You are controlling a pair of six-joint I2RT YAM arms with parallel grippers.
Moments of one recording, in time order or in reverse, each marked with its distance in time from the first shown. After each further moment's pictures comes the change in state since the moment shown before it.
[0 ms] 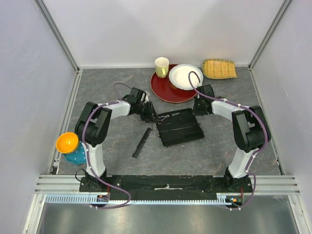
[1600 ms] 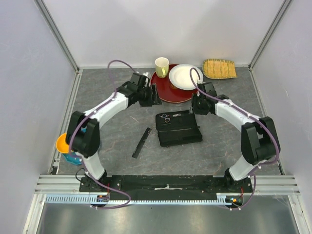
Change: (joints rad) left arm -0.075 -0.130 0.216 -0.215 -0.311 0.140; right arm 0.042 -0.161 0.004 -0.145 0.007 0.037
